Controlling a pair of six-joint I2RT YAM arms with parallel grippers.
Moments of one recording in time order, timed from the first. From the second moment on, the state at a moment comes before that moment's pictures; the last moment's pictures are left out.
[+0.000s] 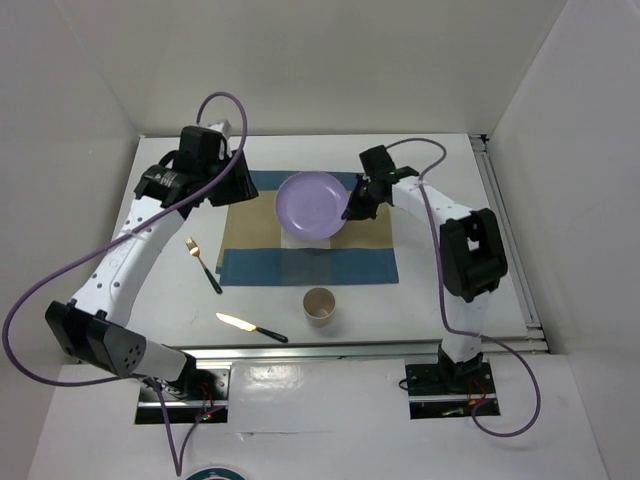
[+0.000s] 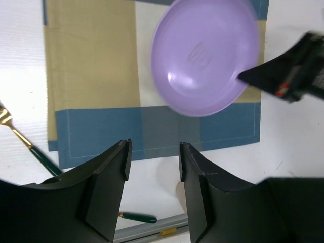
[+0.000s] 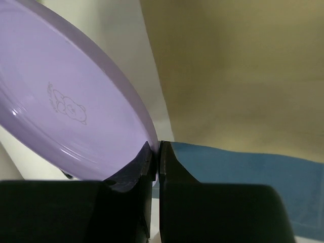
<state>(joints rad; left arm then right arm) -0.33 1.44 1.58 -0.88 0.01 -0.48 0.35 1.87 1.48 -0.55 -0.14 0.74</state>
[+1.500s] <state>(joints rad) -0.26 1.36 1.47 -0.89 -0.04 -0.47 0.98 1.49 1.12 -0.77 -0.02 0.61</state>
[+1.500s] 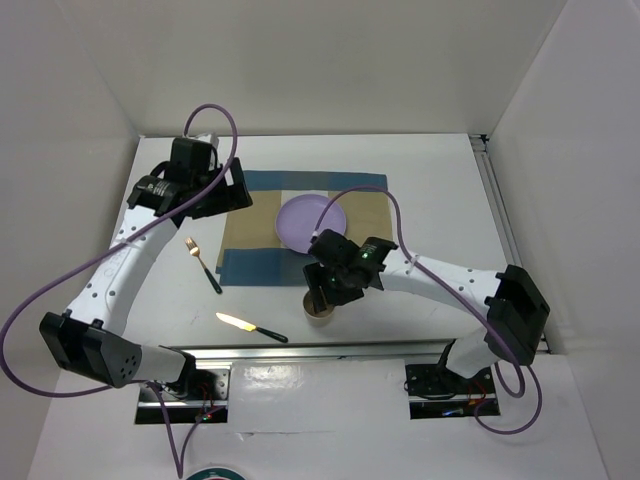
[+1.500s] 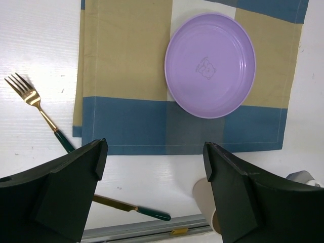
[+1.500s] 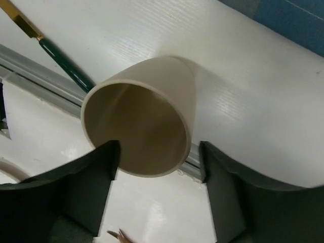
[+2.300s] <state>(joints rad) -0.26 1.34 1.40 -0.85 -0.02 -0.47 0.92 1.60 1.41 -0.94 0.24 0.66</state>
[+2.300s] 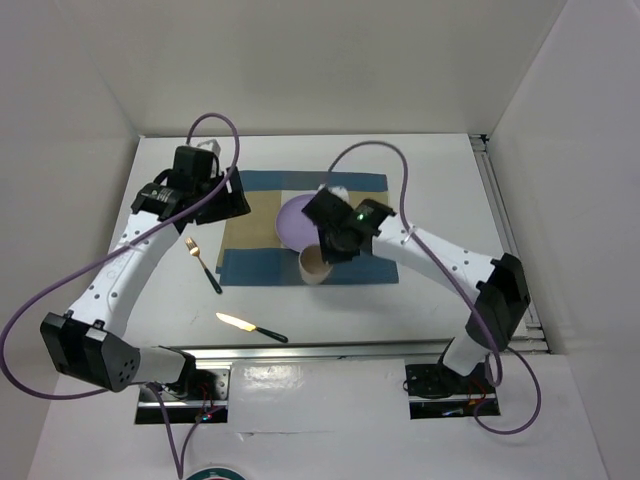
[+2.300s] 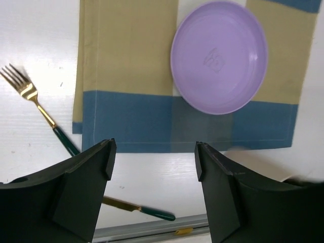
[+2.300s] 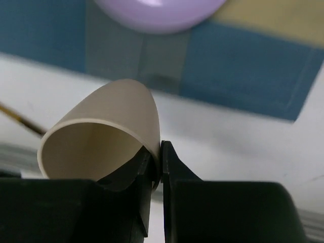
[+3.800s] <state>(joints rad) -0.06 1.38 1.14 -0.84 -0.06 -0.53 0.23 2.36 2.28 -1.01 0.16 0.47</state>
